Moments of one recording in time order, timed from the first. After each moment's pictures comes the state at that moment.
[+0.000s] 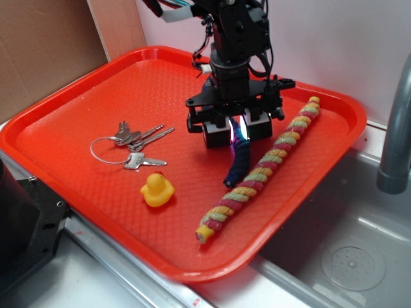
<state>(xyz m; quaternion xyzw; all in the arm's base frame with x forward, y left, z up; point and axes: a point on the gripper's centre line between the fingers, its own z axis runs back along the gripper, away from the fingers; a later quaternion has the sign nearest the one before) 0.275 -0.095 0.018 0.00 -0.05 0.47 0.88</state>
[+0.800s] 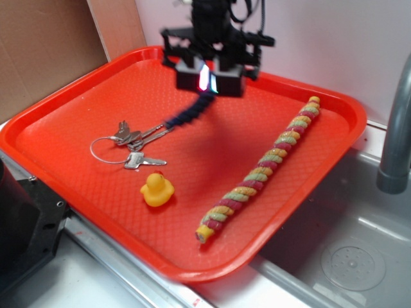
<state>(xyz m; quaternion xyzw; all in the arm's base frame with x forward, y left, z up) 0.260 -0.063 0.095 0.06 0.01 0.25 0.97</state>
